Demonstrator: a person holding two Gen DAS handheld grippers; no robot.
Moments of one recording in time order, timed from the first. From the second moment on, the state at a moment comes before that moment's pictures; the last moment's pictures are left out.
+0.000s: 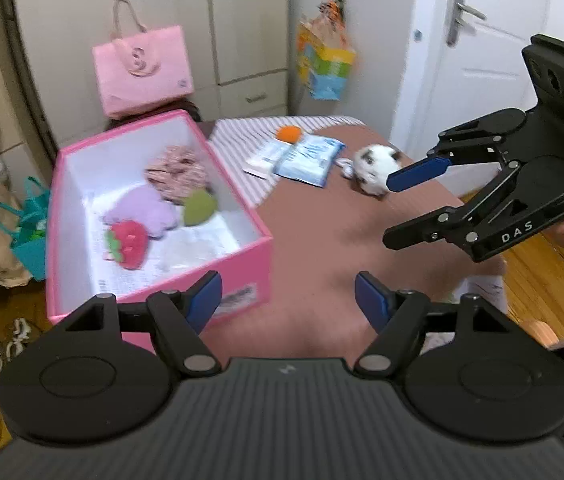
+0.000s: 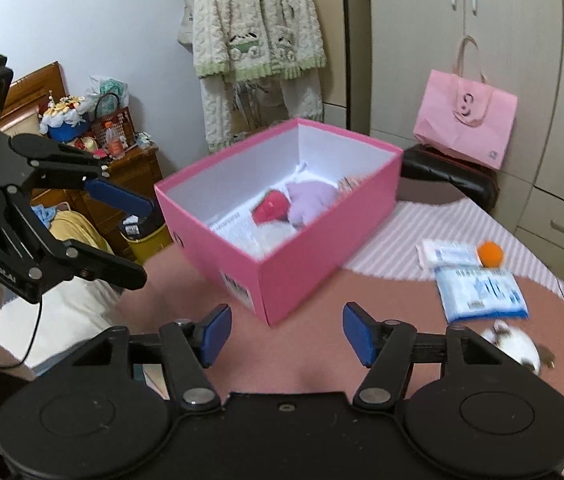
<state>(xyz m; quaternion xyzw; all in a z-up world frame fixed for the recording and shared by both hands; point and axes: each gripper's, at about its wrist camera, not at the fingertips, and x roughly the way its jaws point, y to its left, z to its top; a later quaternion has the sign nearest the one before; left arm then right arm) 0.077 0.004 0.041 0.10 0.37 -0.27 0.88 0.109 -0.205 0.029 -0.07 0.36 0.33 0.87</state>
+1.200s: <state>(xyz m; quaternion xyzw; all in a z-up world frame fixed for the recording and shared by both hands) 0.180 -0.158 -0.039 0.02 0.33 -0.34 0.88 0.157 -0.333 -0.105 -0.05 0.32 0.19 0.93</state>
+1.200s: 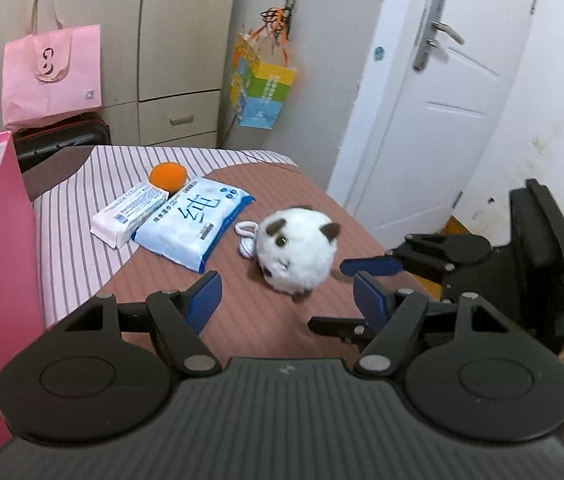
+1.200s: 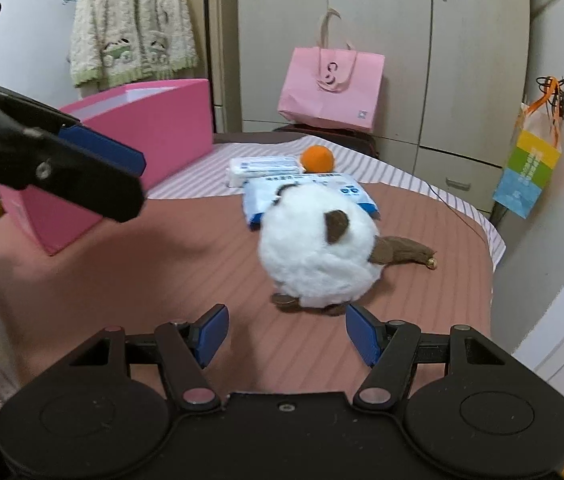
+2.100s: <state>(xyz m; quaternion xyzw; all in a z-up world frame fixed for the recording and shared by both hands) 0.237 -0.207 -0.092 -0.08 0.35 -0.33 0.87 0.210 -0.336 -0.126 0.03 0.33 0.16 0.93</state>
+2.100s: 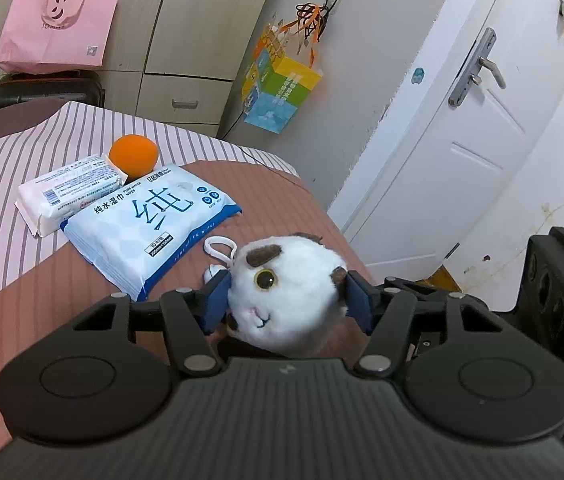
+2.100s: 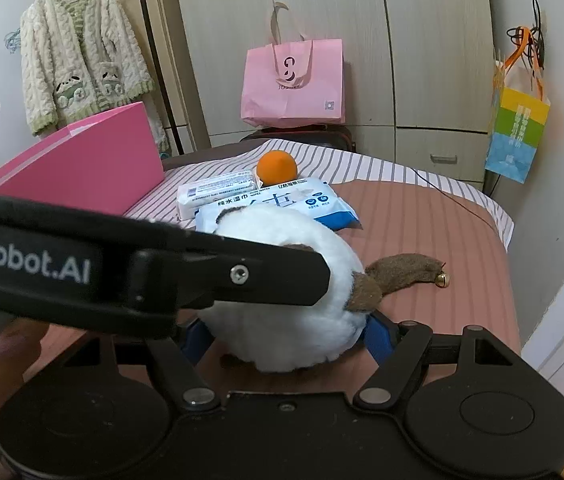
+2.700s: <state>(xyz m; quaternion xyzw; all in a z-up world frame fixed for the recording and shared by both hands) 0.183 -0.180 -0.065 -0.06 0.38 -0.32 0.87 0.165 -0.308 -0.099 0.00 0.35 0.18 0.92</state>
